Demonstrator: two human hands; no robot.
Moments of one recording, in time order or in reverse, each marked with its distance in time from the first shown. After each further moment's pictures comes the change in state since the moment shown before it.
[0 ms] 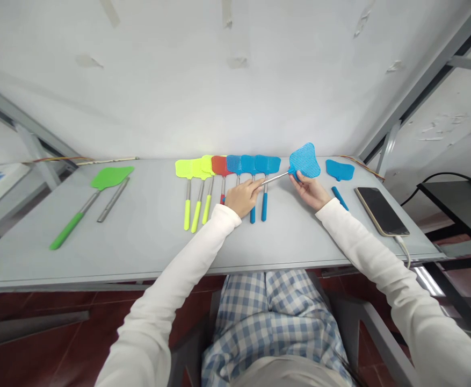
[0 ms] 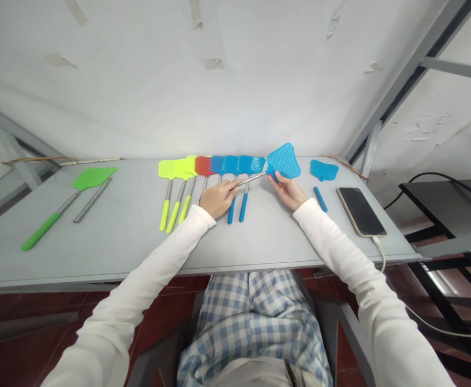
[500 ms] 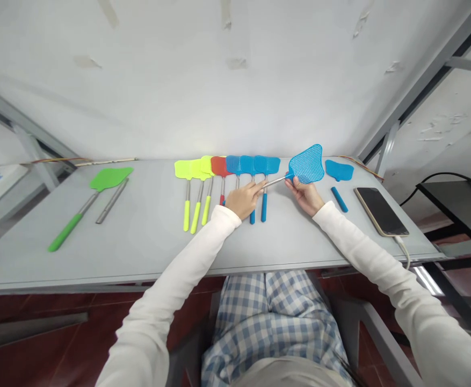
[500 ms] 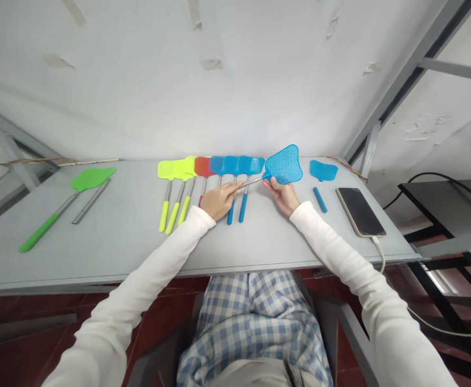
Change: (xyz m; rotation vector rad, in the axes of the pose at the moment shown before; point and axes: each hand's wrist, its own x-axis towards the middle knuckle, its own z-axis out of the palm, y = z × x) left_hand -0.001 0.002 0.001 0.006 -0.042 0.066; right_hand -0.015 0.015 0.009 -0.111 0.010 -0.065
